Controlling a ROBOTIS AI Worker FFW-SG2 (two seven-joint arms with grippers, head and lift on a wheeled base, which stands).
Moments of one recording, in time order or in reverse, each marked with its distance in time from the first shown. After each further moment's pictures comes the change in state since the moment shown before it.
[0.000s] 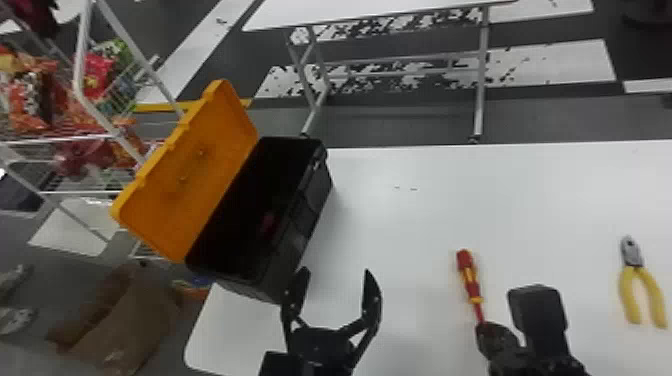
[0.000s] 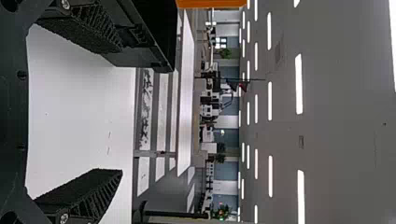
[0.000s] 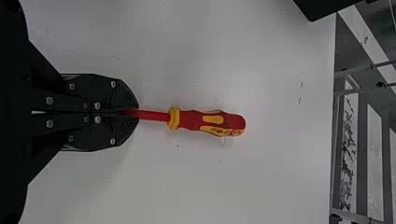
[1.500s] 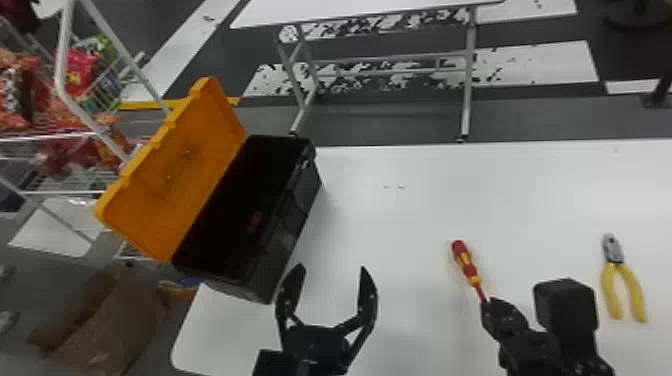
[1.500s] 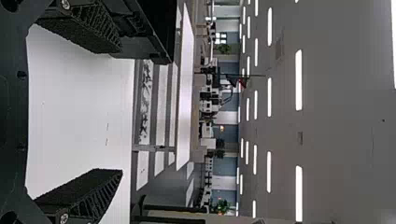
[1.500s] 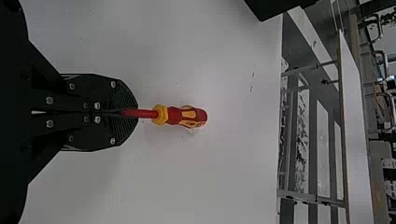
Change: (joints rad) left arm -0.008 0.001 -0.022 -0.005 -0.004 0.006 0.000; right arm 0.093 0.000 -0.071 -0.093 0.044 -0.186 0.082
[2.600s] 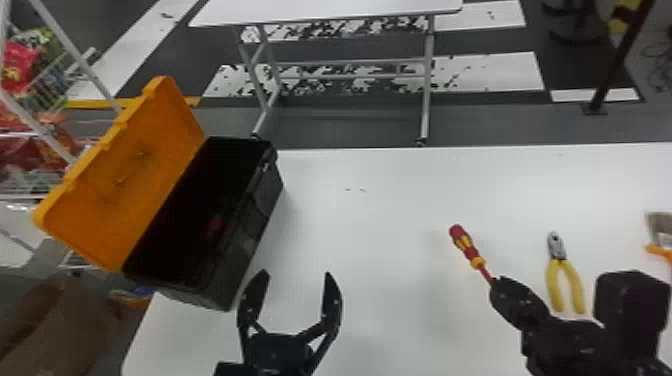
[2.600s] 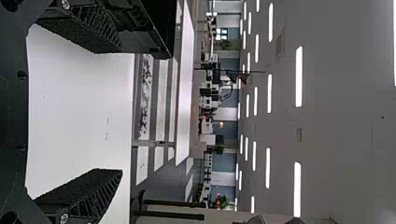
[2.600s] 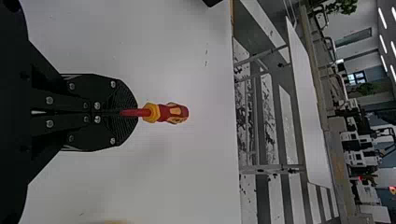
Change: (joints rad) left arm 0.008 -0.001 -0.007 -0.010 0.006 -0.005 -0.024; right arm 0.133 0.000 -0.199 -0.219 -0.108 -0.036 0.117
